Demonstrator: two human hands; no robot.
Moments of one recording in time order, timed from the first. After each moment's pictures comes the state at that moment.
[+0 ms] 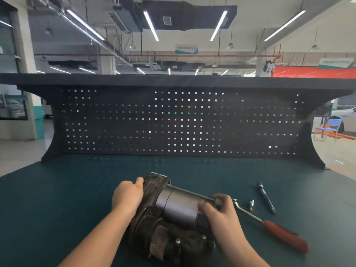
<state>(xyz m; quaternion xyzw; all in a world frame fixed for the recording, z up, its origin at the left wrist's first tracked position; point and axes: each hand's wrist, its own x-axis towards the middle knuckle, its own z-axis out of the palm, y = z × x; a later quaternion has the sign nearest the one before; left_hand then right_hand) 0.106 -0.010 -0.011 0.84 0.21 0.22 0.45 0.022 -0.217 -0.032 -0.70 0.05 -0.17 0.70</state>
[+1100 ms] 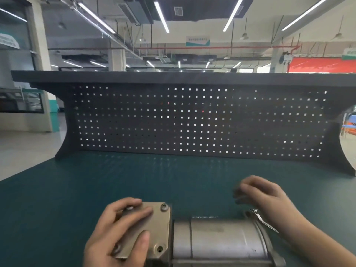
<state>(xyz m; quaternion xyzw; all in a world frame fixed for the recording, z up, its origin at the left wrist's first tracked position) -0.036 0.000 0.008 0.75 -0.19 0.47 0.42 0.066 -0.281 0.021 -0.70 -0.19 -0.14 0.67</state>
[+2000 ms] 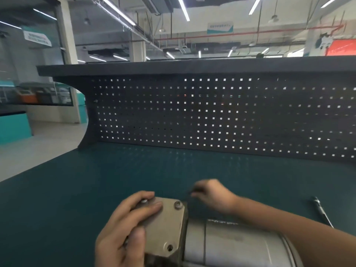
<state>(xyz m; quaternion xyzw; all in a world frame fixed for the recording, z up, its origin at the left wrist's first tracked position) -0.016 -0.005 0.004 0.72 -0.16 0.51 0.44 0.183 -0.180 -0.011 -0.89 -0.38 -0.05 0.27</state>
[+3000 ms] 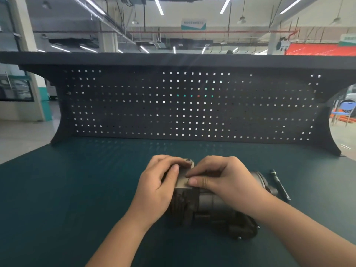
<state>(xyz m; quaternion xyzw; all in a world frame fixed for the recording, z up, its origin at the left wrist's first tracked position) 0.015 -0.033 0.021 0.76 -0.24 0.29 0.54 0.004 -0.206 0.064 -0.81 -0.29 -0.11 0.50</state>
